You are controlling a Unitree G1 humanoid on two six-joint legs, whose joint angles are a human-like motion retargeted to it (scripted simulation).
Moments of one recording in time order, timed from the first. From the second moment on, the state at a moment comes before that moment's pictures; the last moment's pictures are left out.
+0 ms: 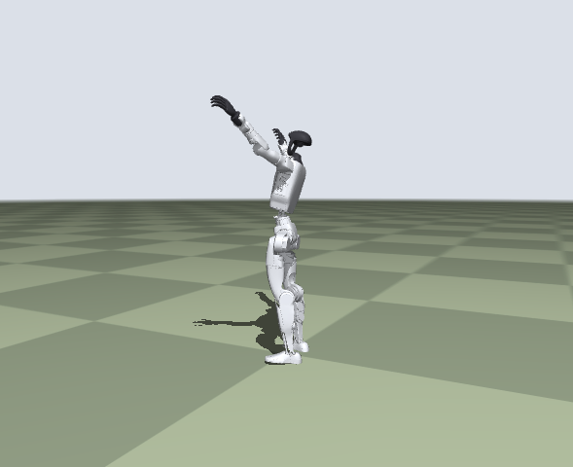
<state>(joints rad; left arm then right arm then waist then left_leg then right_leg) -1.30 1.36 -0.25 0.98 0.05 0.30 0.05 -1.72 -1.33 0.75 0.83 -0.02 0.36 -0.16 0.01 0.13 -0.51 -0.17 0.08 0.36 0.03 -0.19 -0.12 -0.18 -0.12 -0.49 0.02 -0.02 0.07</state>
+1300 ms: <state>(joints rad) -0.88 1.40 0.14 0.72 0.12 -0.16 0.36 -1.73 -1.24 0.74 0.34 -0.32 0.22 -0.44 -0.10 0.14 -0.41 -0.17 0.10 0.34 0.03 -0.19 -0.13 -0.15 -0.09 -0.49 0.01 -0.02 0.06</state>
